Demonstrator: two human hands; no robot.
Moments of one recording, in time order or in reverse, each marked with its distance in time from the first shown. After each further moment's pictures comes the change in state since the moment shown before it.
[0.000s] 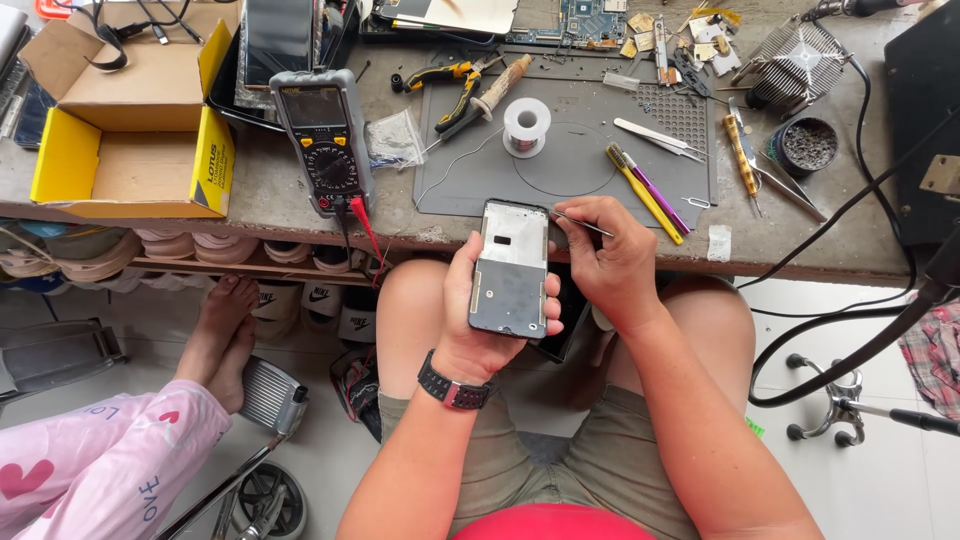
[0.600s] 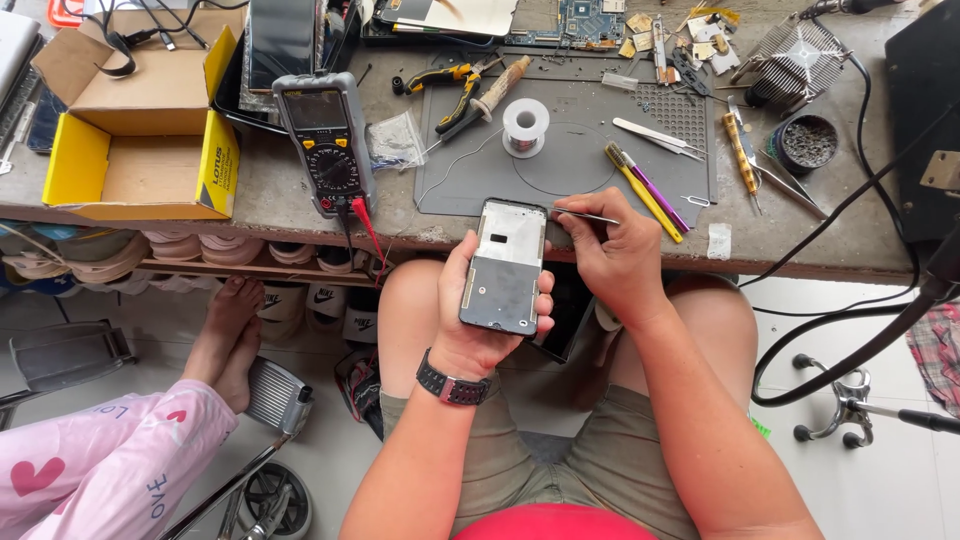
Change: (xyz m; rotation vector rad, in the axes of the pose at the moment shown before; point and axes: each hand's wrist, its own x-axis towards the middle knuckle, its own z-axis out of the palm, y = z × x) left_hand -0.003 0.009 -0.005 -0.051 -0.074 -0.054; right_hand 0.006 -0.004 -0.005 0.099 -0.003 0.085
